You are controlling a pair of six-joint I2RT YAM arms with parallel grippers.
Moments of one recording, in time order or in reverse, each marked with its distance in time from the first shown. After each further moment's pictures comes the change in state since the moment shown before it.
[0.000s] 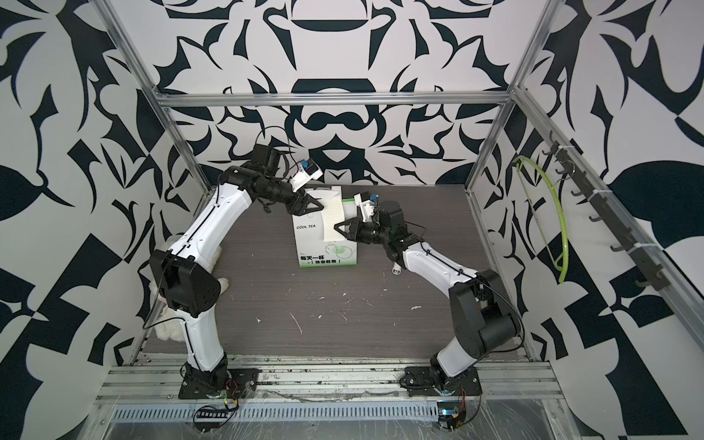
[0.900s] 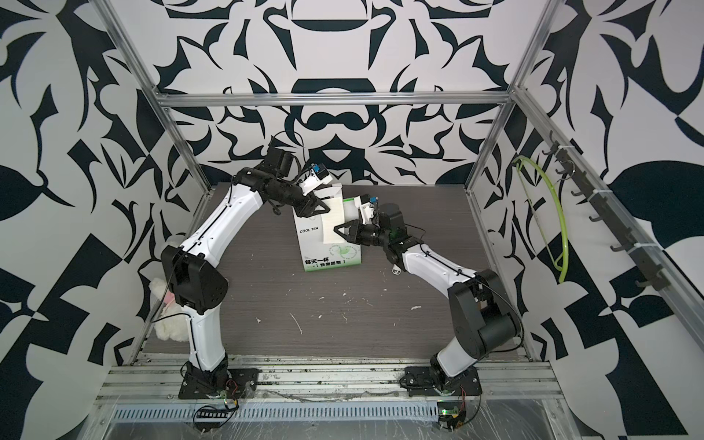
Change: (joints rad) left arm -0.059 0.050 0.024 -0.003 -0.091 -0.019; right arm 0.004 0.000 -0.032 0.032 -0.006 0.006
